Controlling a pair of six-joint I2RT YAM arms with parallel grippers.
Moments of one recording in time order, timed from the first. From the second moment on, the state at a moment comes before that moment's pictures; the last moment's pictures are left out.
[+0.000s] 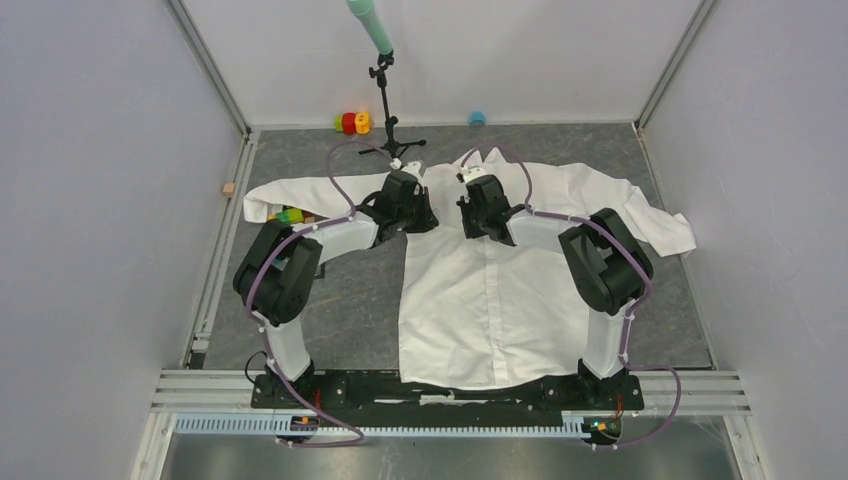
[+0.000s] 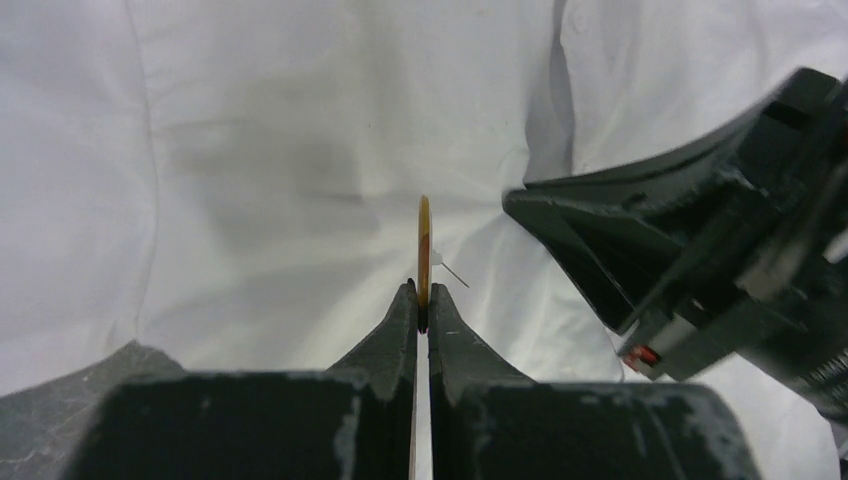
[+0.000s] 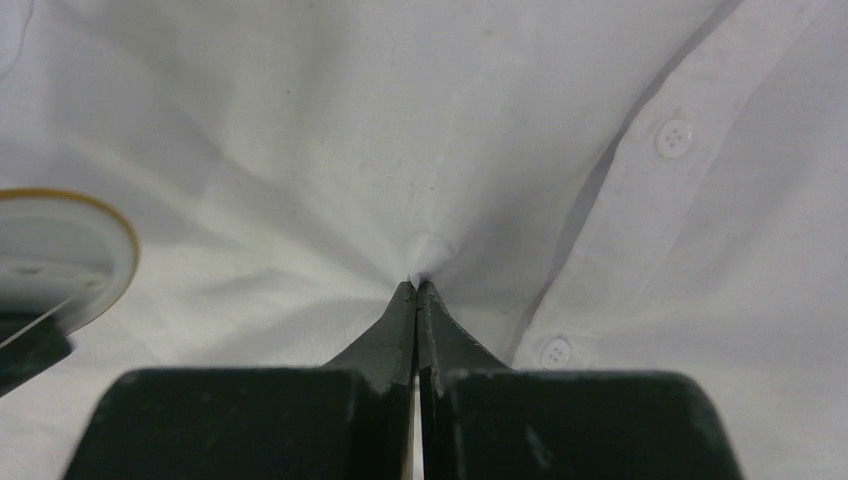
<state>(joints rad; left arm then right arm) -0.56 1.82 1.10 0.05 0.10 -0.53 0.55 1.94 1.15 0.00 0.10 0.19</state>
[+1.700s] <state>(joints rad) -0.62 2.02 1.30 -0.08 0.06 -0.41 0.54 1.79 0.89 0.40 -0.21 0.23</state>
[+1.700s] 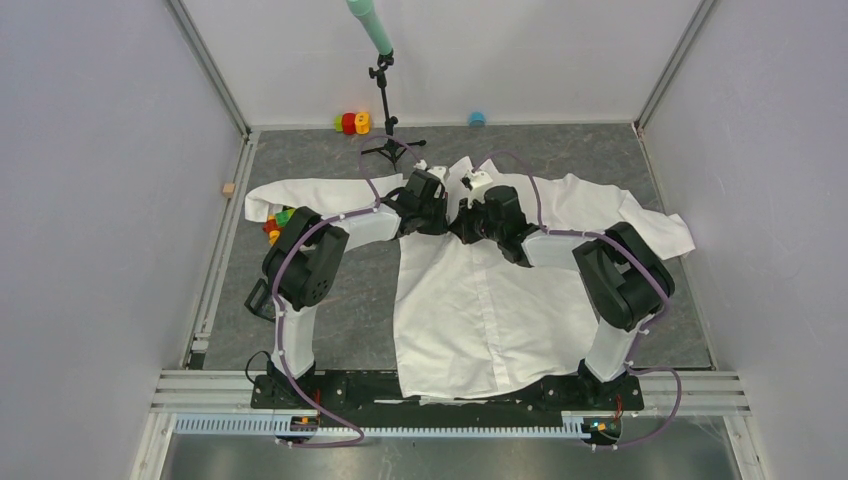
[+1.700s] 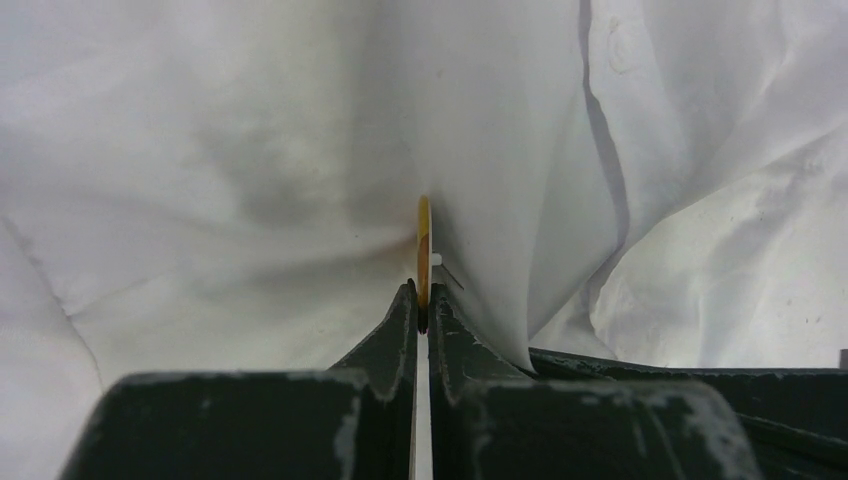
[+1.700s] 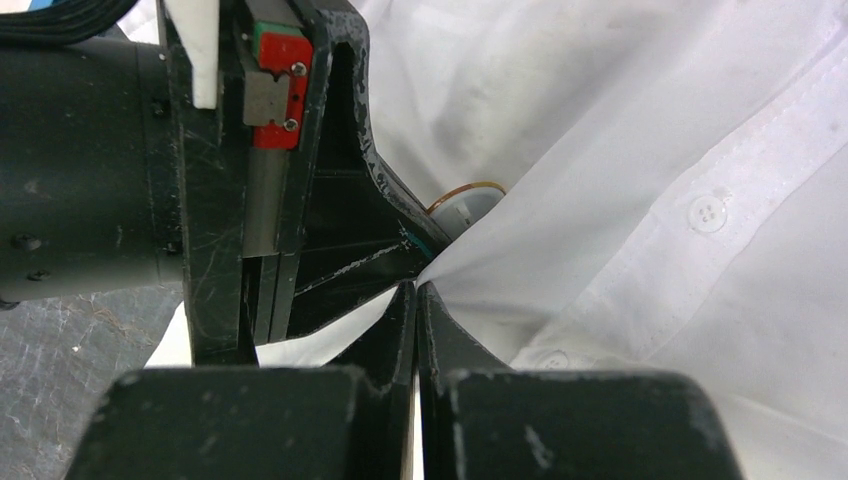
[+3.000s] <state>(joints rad) -0.56 1.95 1.08 0.28 0.30 -0.63 0.53 1.84 0.86 0.43 -0.27 0.20</state>
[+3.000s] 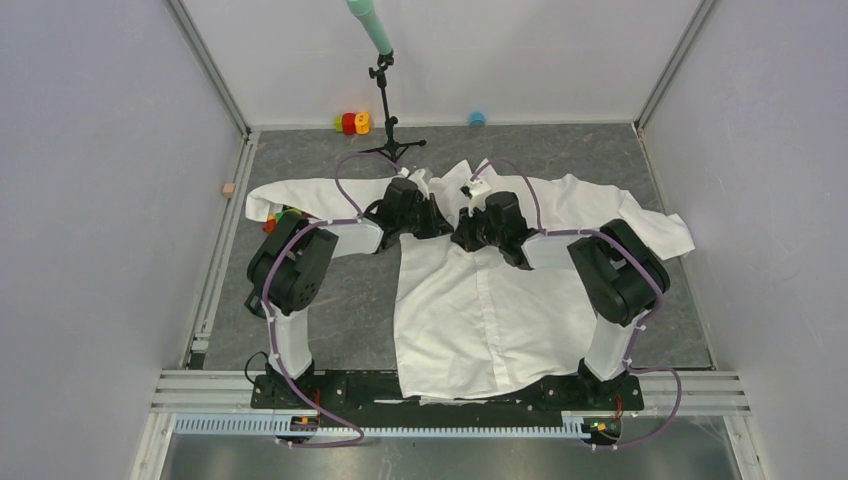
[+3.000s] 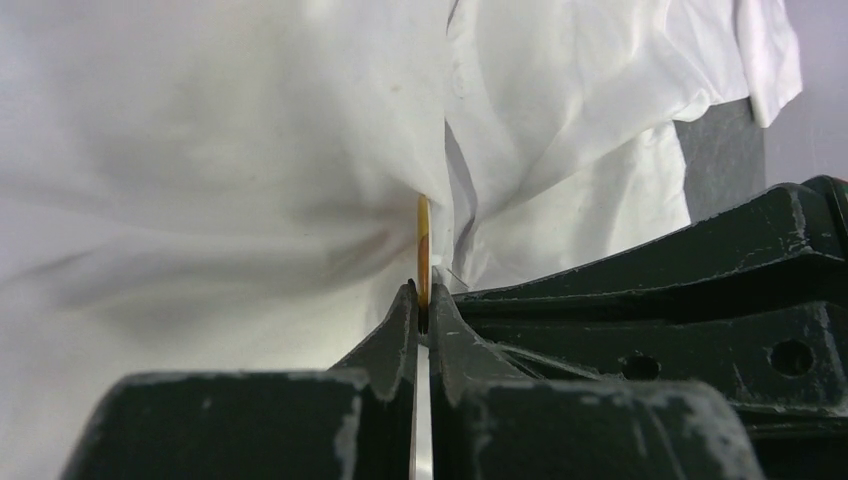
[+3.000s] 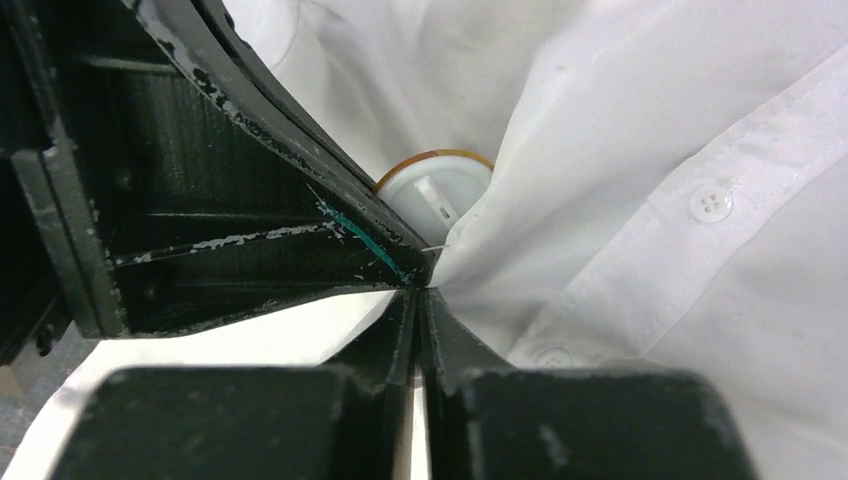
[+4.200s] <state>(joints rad) -0.51 1.44 0.97 -0.04 1.09 -0.43 0.42 1.11 0.64 0.25 -0.93 0.05</state>
